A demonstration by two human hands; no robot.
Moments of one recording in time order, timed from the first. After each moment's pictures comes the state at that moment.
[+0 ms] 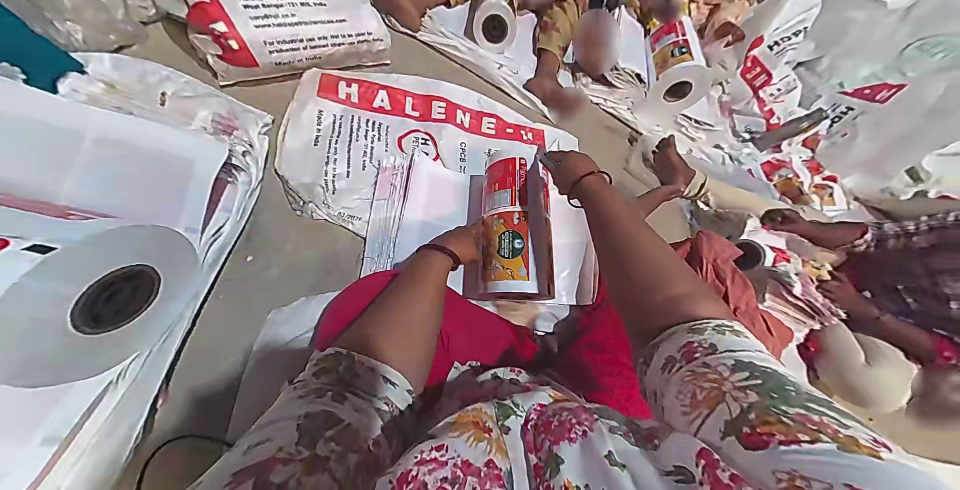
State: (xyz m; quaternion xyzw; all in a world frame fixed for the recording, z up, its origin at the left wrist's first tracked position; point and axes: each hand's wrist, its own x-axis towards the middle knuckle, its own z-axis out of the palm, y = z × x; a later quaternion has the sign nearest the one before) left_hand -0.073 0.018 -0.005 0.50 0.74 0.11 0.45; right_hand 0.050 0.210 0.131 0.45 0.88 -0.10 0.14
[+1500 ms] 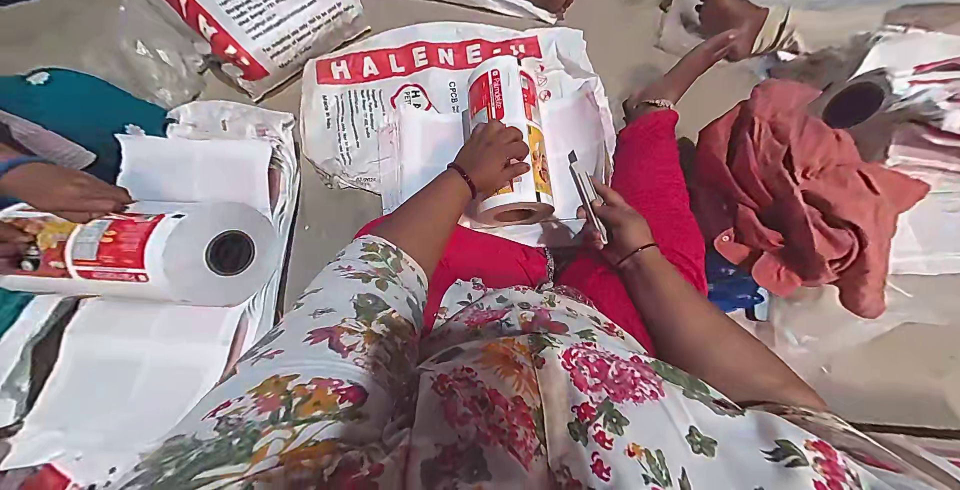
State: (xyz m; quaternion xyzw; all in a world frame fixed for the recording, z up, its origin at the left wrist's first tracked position) left_hand -0.011 0.038 0.031 0.81 0.57 0.13 0.05; right_hand 0.295 0.035 0.029 0.40 0.46 -0.75 -0.27
